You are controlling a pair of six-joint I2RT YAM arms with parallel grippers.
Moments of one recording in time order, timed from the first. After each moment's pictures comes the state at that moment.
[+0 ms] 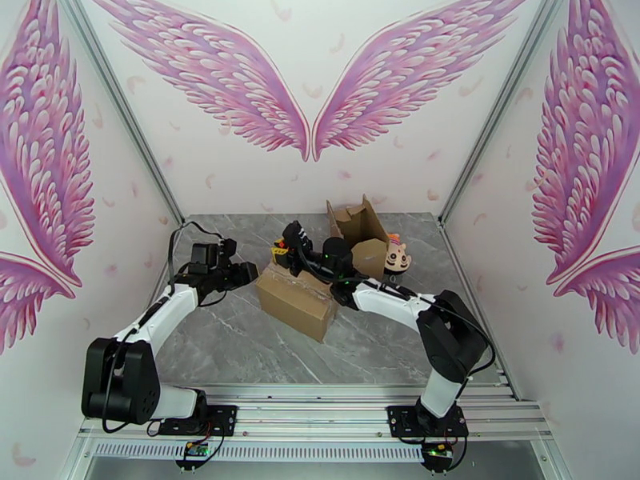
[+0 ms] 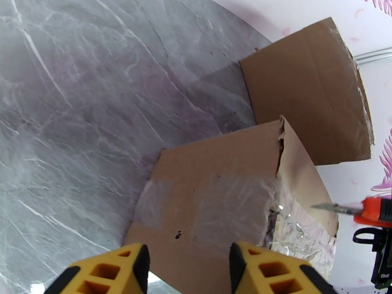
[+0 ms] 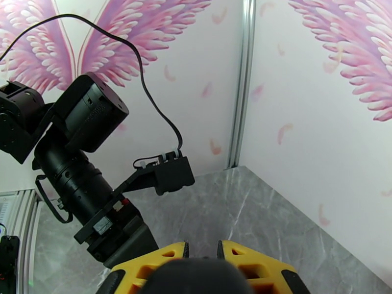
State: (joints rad) left arm -0.10 1.42 0.94 -0.33 0.56 -0.47; right arm 0.70 1.78 1.19 0.66 -0.40 -0.08
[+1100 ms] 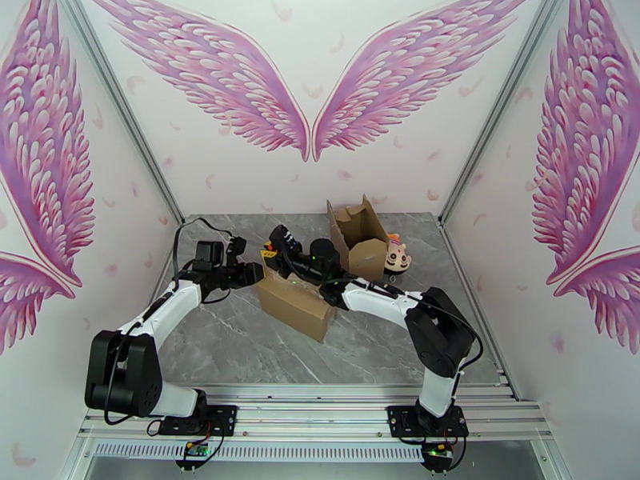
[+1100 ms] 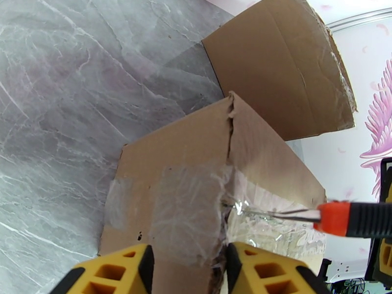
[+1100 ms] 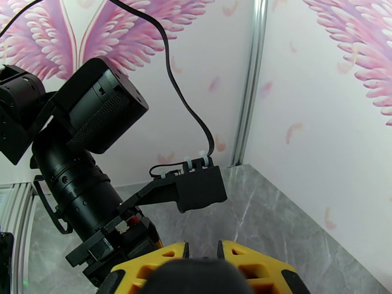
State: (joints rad) left arm -0.13 1.45 0.97 -0.33 0.64 -0.39; right arm 0.76 1.84 1.25 0.60 -0.35 -0.13
